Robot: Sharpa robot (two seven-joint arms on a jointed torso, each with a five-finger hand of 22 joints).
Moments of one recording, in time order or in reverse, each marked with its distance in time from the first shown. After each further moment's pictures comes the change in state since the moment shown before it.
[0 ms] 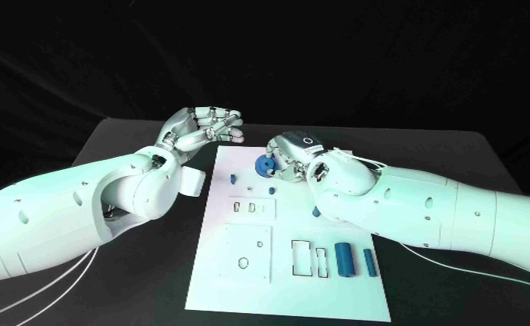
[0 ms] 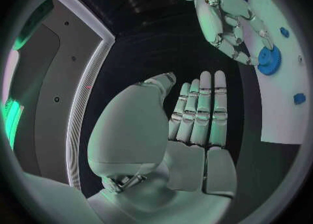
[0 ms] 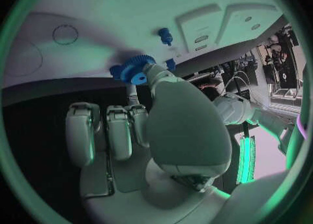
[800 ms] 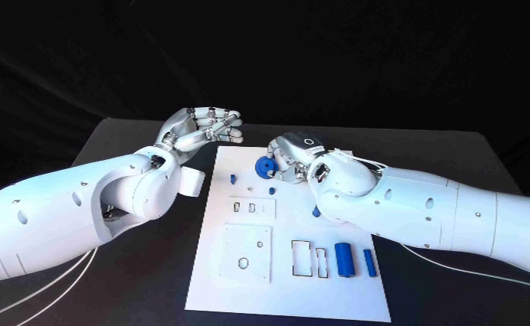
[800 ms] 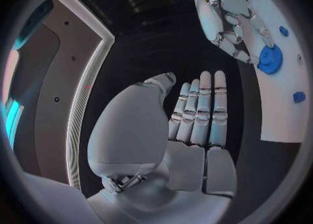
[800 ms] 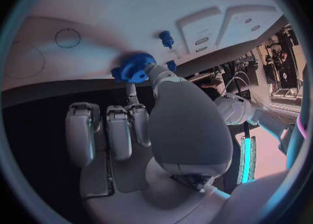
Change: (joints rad) left arm 0.000 -0.002 0.000 -0.001 0.000 0.001 -0.001; left_hand 0.000 0.000 0.000 0.000 0.000 0.000 0.000 0.000 0.000 0.000 0.000 0.000 0.000 0.000 0.000 0.000 0.000 0.000 0.000 0.000 0.000 0.000; right arm -0.002 -0.005 -0.002 0.001 0.002 0.001 -0.004; right_hand -0.047 -0.035 -0.002 0.002 0.001 -0.058 0.023 -0.054 -0.011 0.000 0.020 -0.022 0.000 0.004 0.010 0.000 0.001 0.000 0.004 0.004 0.000 0.001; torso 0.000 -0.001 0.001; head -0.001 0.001
